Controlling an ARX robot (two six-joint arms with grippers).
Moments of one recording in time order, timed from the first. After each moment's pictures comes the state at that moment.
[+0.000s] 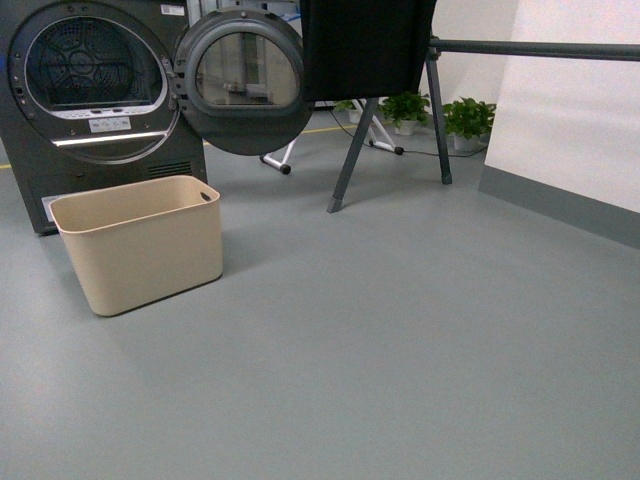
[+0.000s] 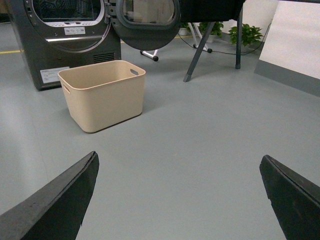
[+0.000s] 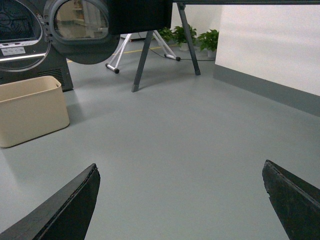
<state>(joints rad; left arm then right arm) 0.00 0.00 0.02 0.00 0.00 0.00 0.00 0.00 0.01 0.00 0.00 0.00</state>
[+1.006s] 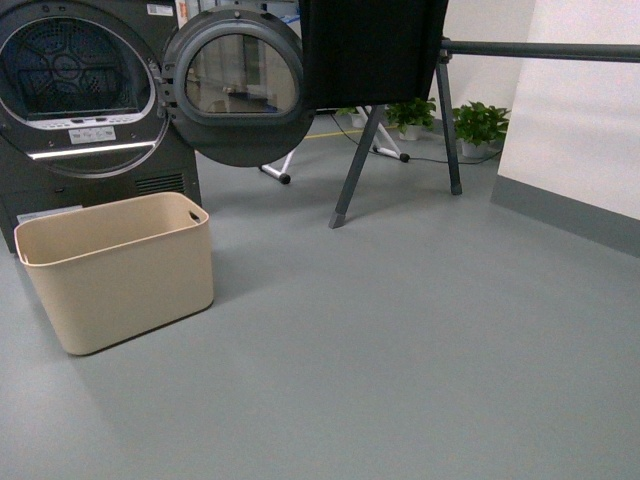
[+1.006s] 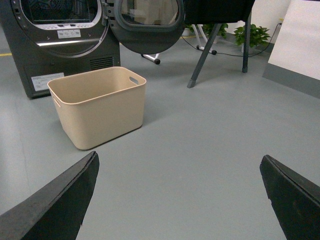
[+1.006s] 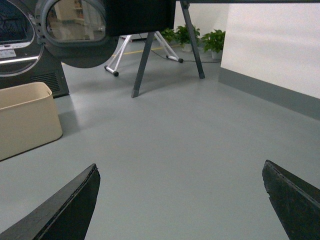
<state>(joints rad) 0.00 0.00 0.02 0.00 0.00 0.00 0.00 0.00 0.01 0.00 0.00 0.00</state>
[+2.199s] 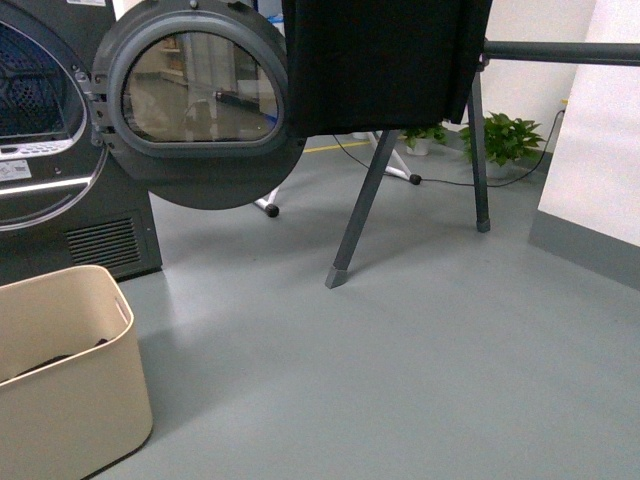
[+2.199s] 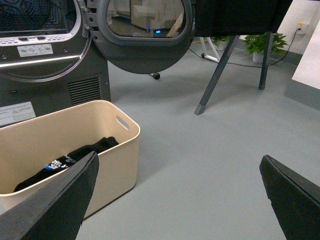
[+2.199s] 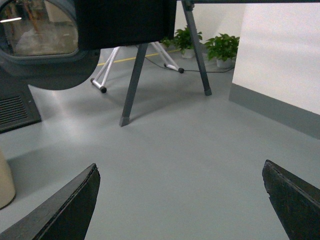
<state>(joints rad) 0.00 0.00 0.02 0.00 0.00 0.00 0.00 0.00 0.01 0.00 0.00 0.00</state>
